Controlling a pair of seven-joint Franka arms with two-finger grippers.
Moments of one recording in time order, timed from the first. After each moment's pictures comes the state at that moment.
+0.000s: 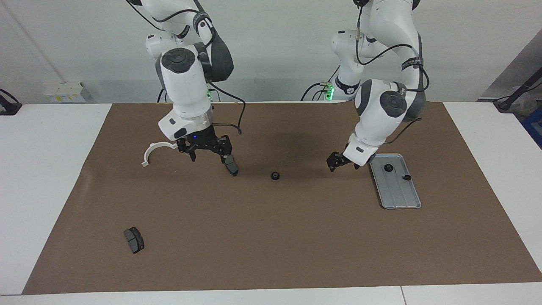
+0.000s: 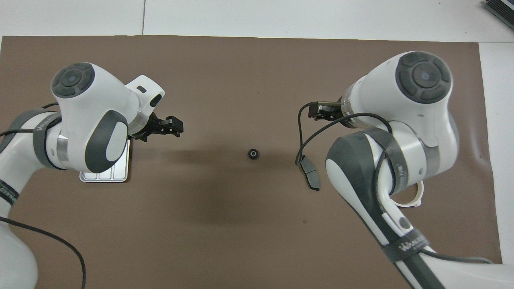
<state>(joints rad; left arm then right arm) -0.18 0.23 -0.09 -1.85 -0.11 2.02 -0.25 0.33 0.21 0.02 -1.70 -0.02 2.02 0.50</state>
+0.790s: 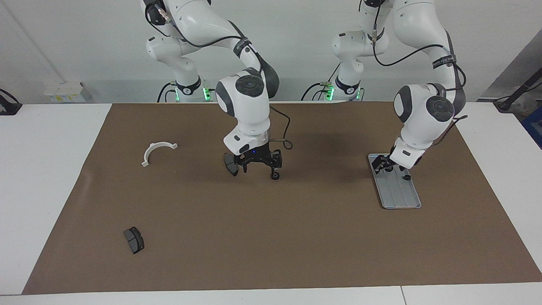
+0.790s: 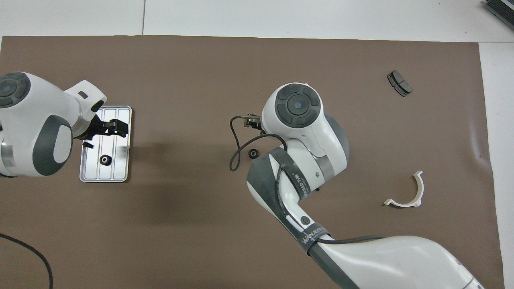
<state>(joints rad) 0.03 0.20 -0.09 -1.98 0.04 2.17 -0.12 0.53 0.44 0.02 -1.57 -0.04 2.13 0.74</state>
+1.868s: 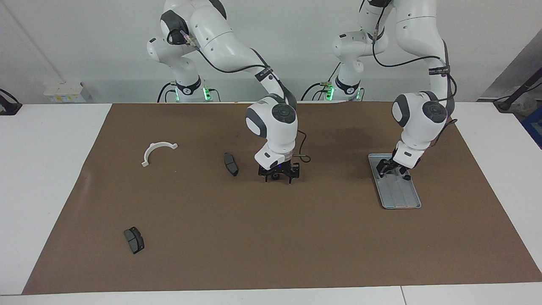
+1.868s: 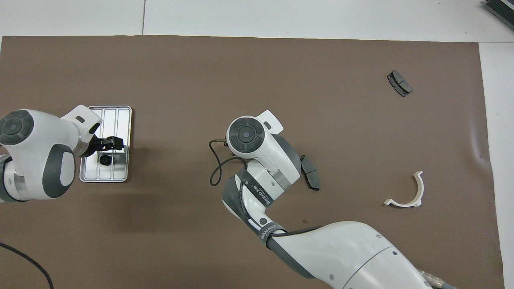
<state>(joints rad) 0.09 0.19 -0.09 -2.19 0.04 2.41 -0.11 0.62 0.60 0.02 -1.60 -0.11 2.26 0.81</state>
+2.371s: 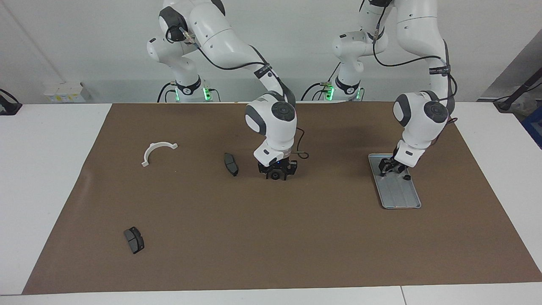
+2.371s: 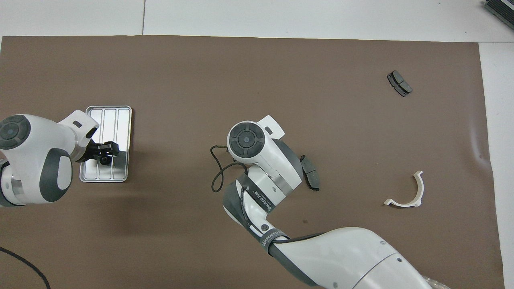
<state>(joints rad) 0.11 0.18 -0.09 -2.22 0.04 2.41 -0.10 0.62 0.57 0.02 -1.64 -0.11 2.24 0.81</state>
